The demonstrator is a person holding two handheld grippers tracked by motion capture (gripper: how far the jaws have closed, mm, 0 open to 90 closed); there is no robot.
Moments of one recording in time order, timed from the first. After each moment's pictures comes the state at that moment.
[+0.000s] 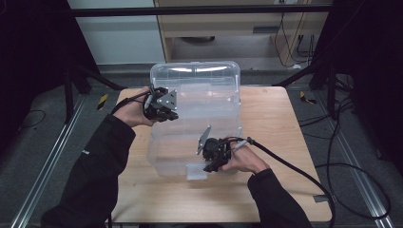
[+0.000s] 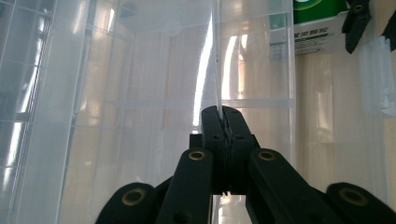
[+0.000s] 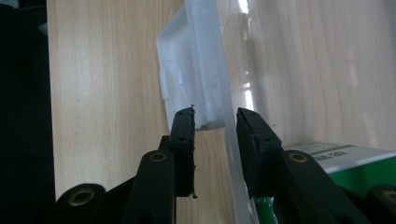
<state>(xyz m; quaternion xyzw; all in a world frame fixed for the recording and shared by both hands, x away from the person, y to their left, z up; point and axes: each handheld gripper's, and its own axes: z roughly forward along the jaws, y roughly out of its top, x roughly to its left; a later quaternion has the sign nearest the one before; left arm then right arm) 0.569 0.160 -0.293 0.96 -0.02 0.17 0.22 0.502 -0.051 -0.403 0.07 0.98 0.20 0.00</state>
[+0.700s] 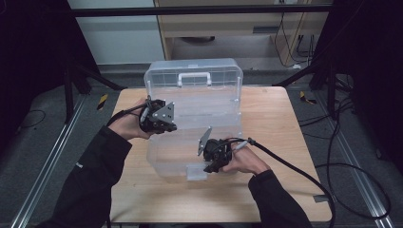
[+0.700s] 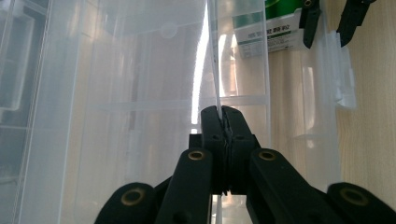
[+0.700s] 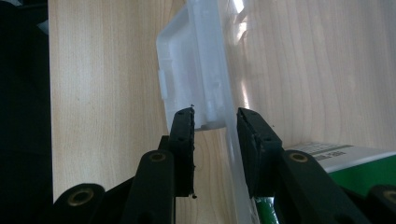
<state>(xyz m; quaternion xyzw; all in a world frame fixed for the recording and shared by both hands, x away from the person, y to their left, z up) 0.534 0.166 -0.304 0.96 -0.02 0.16 0.23 0.499 -0.053 -0.403 0.06 0.98 0.20 0.01</state>
